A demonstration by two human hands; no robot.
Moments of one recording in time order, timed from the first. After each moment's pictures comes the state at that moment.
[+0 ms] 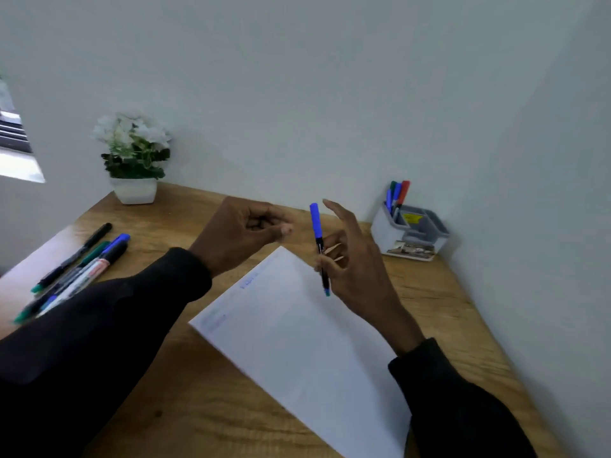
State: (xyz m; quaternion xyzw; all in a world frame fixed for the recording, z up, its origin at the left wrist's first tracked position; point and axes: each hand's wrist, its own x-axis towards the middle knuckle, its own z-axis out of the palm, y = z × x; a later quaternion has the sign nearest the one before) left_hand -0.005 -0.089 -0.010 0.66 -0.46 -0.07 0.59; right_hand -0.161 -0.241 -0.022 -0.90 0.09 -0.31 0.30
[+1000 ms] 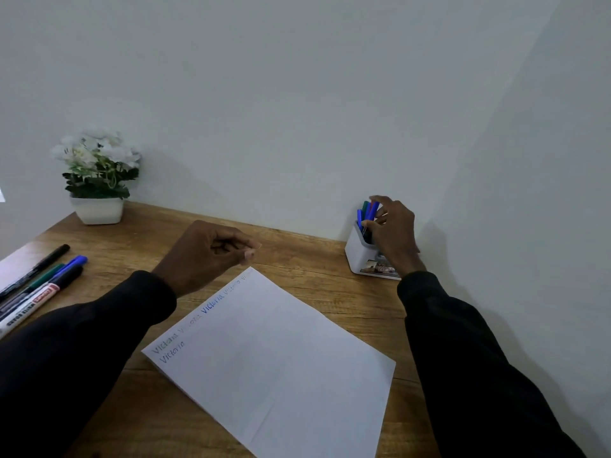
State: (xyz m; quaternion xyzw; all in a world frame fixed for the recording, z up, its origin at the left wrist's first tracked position) left_hand 0.004 -0.100 -0.020 0.70 -0.47 -0.05 0.54; right_hand -0.130 -0.446 -0.003 -0.87 0.27 -0.38 0.16
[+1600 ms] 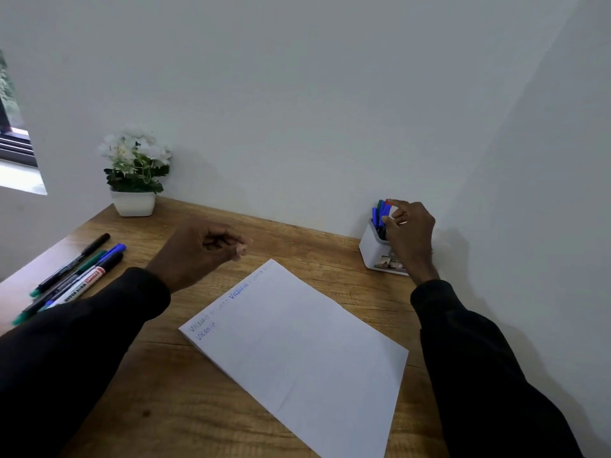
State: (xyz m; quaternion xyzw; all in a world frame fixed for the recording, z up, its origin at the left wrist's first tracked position) left_hand 0.008 -0.047 -0.024 0.72 -0.45 -0.04 0.53; right_hand -0.147 -0.408 -0.003 -0.84 0.28 -0.45 0.12
